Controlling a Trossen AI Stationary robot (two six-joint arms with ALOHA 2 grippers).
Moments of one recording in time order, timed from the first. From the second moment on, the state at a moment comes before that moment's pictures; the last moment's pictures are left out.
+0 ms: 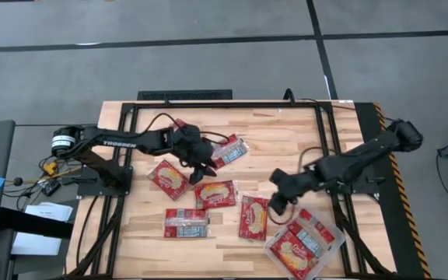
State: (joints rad) left arm 0.17 1.46 0.90 -0.06 0.35 -0.14; right arm 0.35 1.28 0.84 -0.46 0.00 1.10
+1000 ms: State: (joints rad) left arm 0.02 1.41 0.90 -0.13 0.17 -0.30; right arm 0.08 1.75 1.01 -0.55 0.06 0.63
